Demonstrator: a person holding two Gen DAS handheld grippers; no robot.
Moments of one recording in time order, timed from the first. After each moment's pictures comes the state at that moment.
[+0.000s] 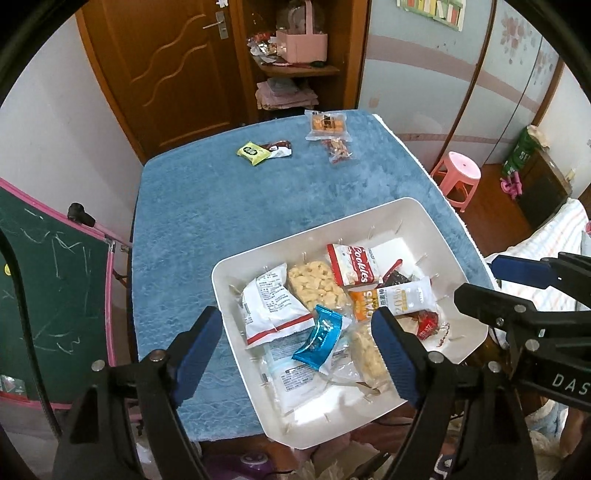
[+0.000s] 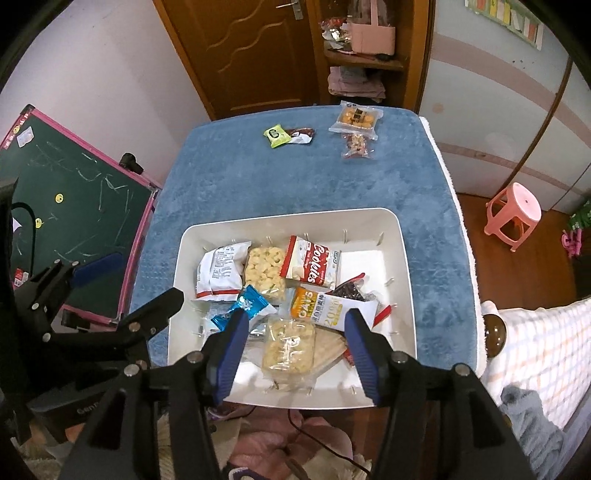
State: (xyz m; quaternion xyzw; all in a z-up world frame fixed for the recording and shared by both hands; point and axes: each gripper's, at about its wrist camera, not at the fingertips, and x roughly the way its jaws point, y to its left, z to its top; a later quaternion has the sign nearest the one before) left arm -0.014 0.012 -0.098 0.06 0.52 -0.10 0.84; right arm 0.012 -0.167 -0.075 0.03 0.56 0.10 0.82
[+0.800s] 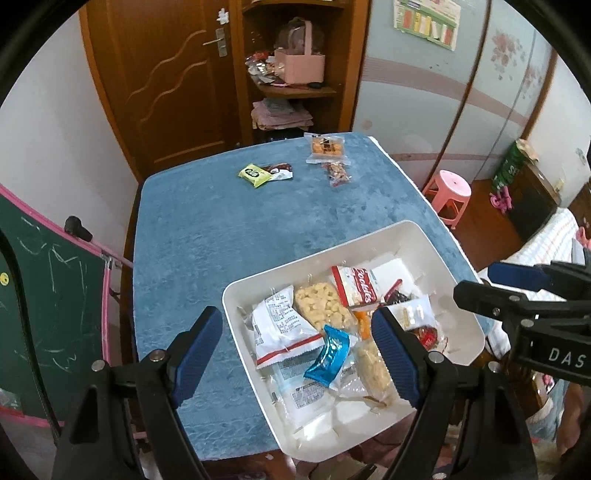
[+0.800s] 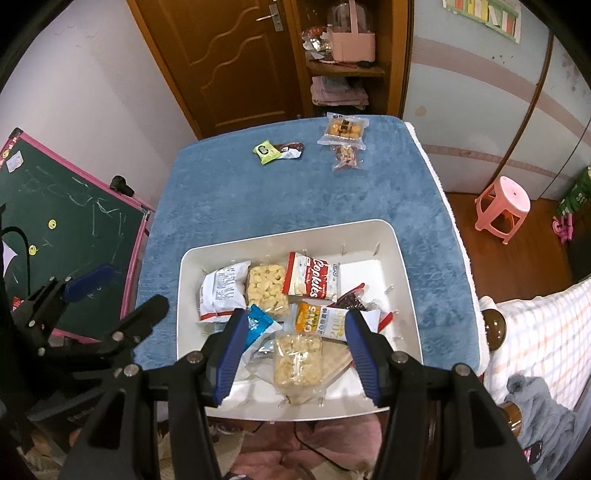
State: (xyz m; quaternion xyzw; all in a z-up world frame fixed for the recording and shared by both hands) left arm -0.005 0.035 -0.087 0.04 0.49 -0.11 0.86; right arm 0.019 -0.160 -0.066 0.05 0.55 0.06 0.83
